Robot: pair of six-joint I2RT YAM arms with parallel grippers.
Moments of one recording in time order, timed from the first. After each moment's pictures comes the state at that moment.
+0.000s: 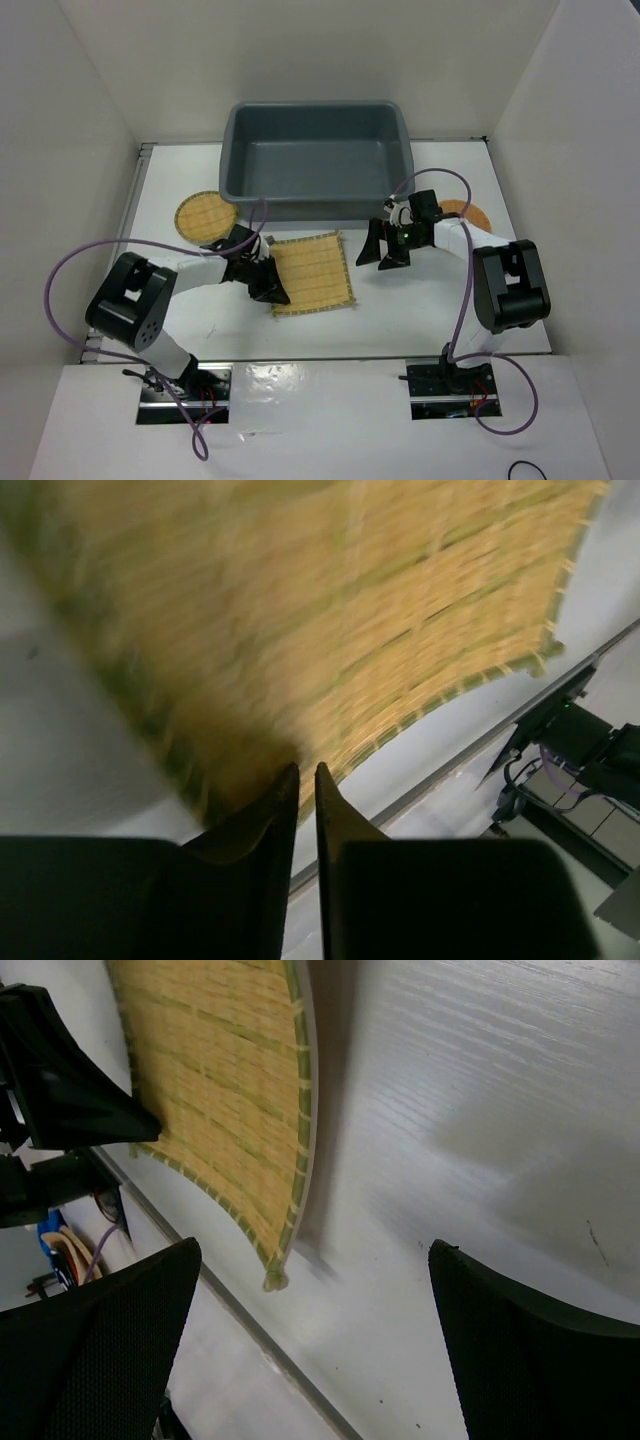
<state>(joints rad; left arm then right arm) -0.38 1.55 0.68 -0.25 0.55 -0.67 0.17 1.63 0.92 -0.43 -0.73 0.20</state>
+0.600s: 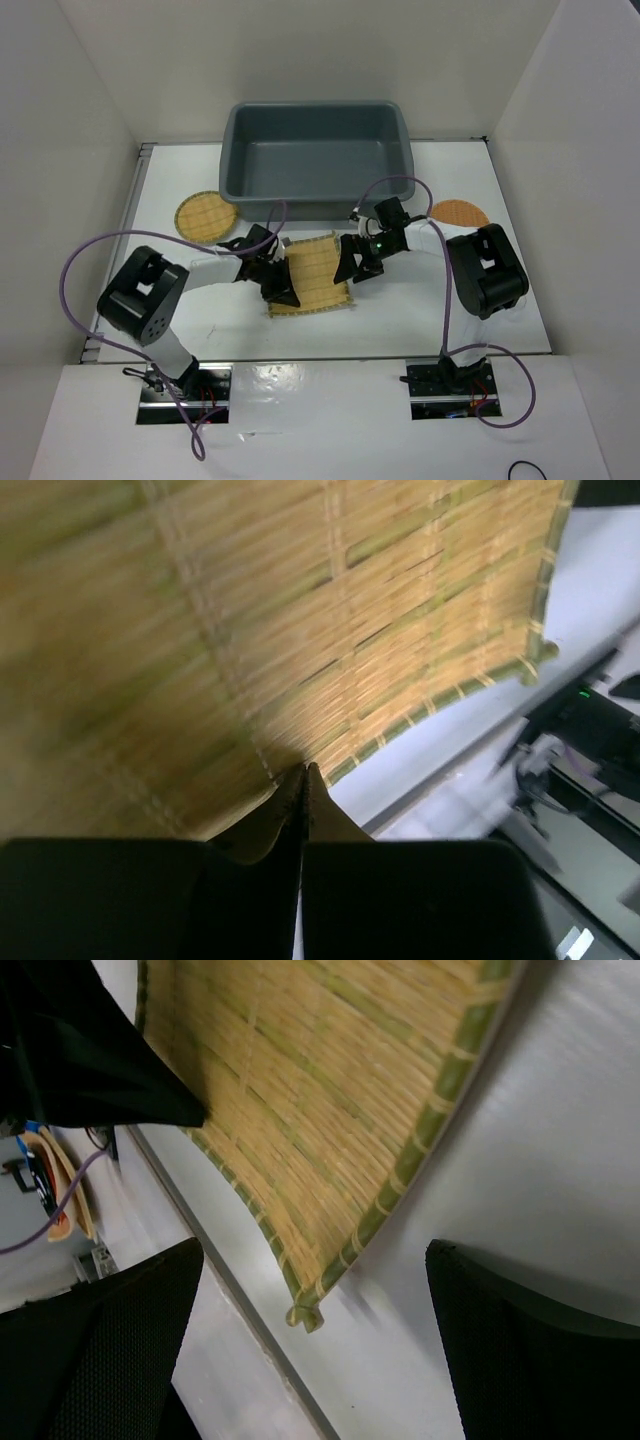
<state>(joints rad) -0.50 1.67 0.77 -0.23 0.55 -0.70 0.34 1.77 0.95 -0.36 -0.80 0.15</state>
